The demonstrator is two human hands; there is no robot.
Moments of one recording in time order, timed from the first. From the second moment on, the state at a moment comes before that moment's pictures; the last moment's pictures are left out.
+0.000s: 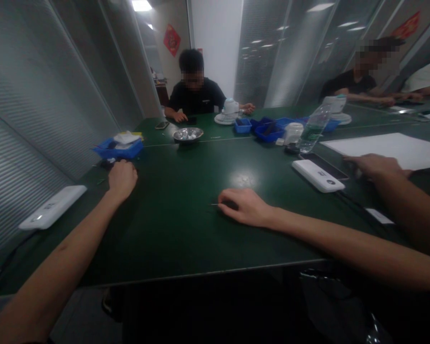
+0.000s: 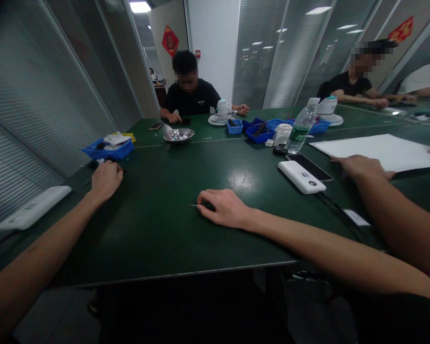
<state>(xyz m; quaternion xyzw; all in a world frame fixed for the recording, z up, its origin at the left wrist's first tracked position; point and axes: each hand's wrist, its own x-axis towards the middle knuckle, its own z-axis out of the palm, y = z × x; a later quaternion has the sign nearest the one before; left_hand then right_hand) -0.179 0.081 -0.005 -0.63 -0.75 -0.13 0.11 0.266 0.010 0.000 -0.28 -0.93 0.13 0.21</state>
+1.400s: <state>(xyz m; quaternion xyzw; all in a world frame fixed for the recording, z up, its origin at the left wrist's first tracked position) -0.011 0.007 -0.001 -0.88 -0.32 -0.22 -0.27 0.267 0.011 -0.003 -0.24 -0.93 0.16 0.21</state>
